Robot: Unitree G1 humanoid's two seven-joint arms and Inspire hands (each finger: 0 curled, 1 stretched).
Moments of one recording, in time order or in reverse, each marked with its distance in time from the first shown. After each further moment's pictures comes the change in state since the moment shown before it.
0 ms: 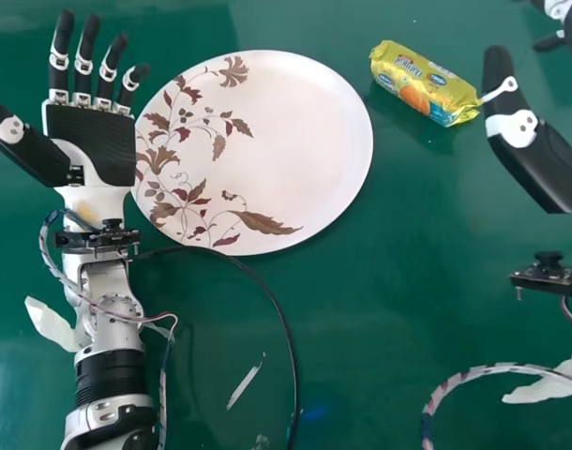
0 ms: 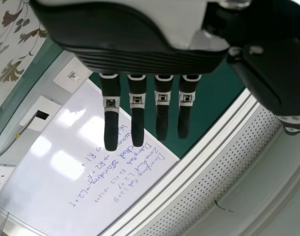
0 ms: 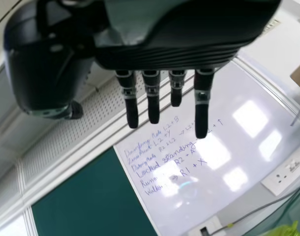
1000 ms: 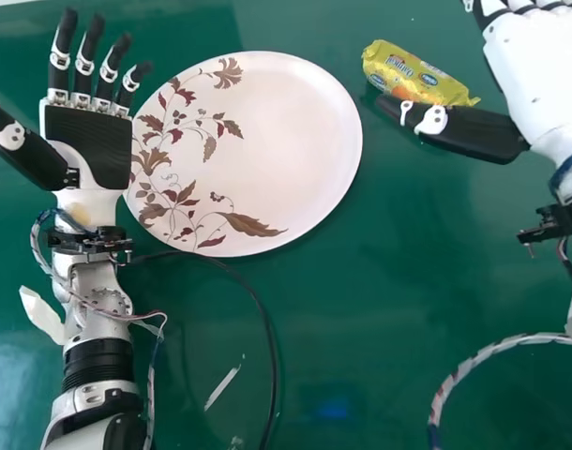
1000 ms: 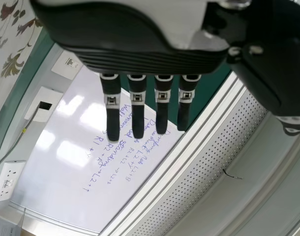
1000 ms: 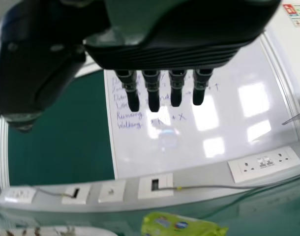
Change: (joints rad) left arm -0.055 0.072 0.037 0.154 -0.006 -0.069 -0.189; right arm -0.243 -0.229 0.211 0.000 -0.386 0.280 0.336
